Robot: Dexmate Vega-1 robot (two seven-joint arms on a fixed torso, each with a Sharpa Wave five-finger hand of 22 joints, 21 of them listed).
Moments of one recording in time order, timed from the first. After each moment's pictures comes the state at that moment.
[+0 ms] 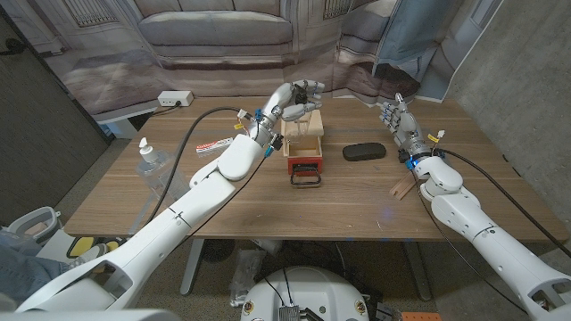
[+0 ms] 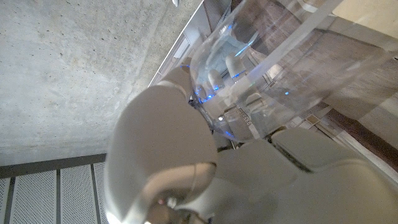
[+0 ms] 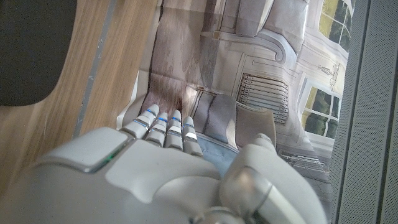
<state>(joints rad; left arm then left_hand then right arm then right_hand) 0.81 0.53 0.55 -1.81 0.00 -0.19 0.19 1.32 0.06 0.42 -0.14 0.19 0.55 0.06 0.33 0.29 0.57 -0.04 0.30 0.38 0.69 -0.06 0.31 0.41 0.65 -0.04 0.71 0.18 -0.93 -0.59 -0.28 -1.43 0.69 0.33 0.03 0.22 0.04 0.01 0.00 0.24 0.15 0.09 0.19 0.18 0.15 0.10 0.22 0.19 0.07 0.05 0.19 0.18 0.09 -0.04 0.21 0.18</state>
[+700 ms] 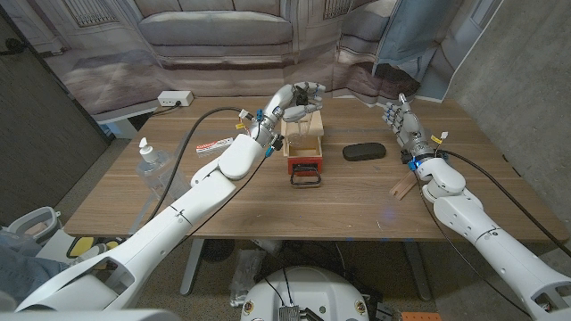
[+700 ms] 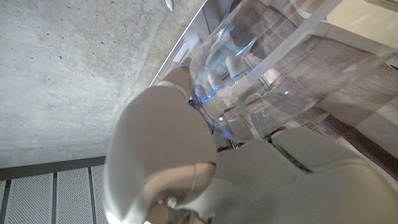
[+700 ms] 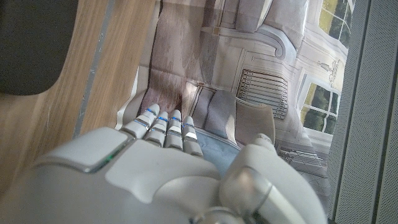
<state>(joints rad) 0.79 0.52 0.56 -1.77 -0.02 -0.21 0.17 1.31 0.06 0.43 -0.14 0.19 0.55 0.06 0.33 0.30 0.57 -0.05 0.30 0.39 0.69 -0.07 0.31 0.42 0.65 -0.04 0.71 0.18 -0.94 -0.59 -0.27 -1.43 0.69 0.34 0.02 0.22 0.04 0.00 -0.01 0.24 0.15 0.09 0.19 0.18 0.16 0.09 0.22 0.19 0.08 0.05 0.19 0.18 0.10 -0.04 0.21 0.18</state>
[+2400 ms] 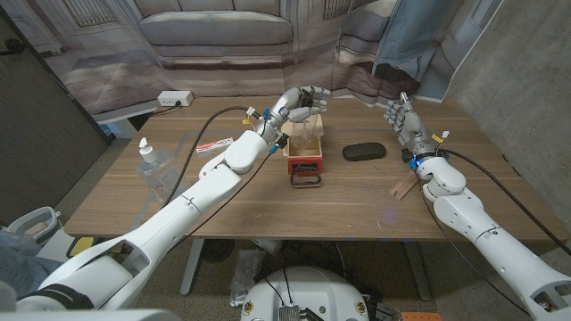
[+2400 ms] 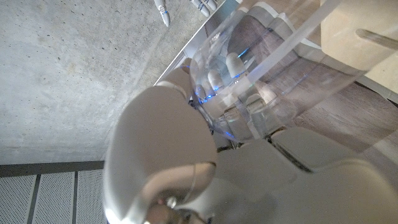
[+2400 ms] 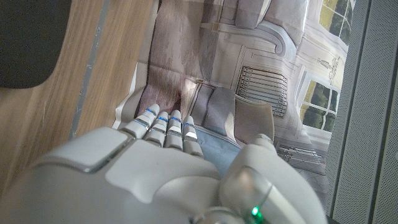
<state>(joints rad) 0.69 0.48 0.61 -1.61 -0.10 -0.25 0.07 1.31 0.07 0.44 -0.14 0.19 0.56 0.05 0.32 0.30 0.58 -0.04 0.29 0.40 0.69 -0.07 0.30 0.42 0.64 -0.04 0.73 0.18 -0.94 -0.59 -0.27 -1.43 0.69 0.35 0.02 0.22 0.04 0.00 -0.01 0.24 0.16 0.08 0.19 0.18 0.16 0.09 0.22 0.19 0.08 0.05 0.19 0.18 0.10 -0.04 0.21 0.18</state>
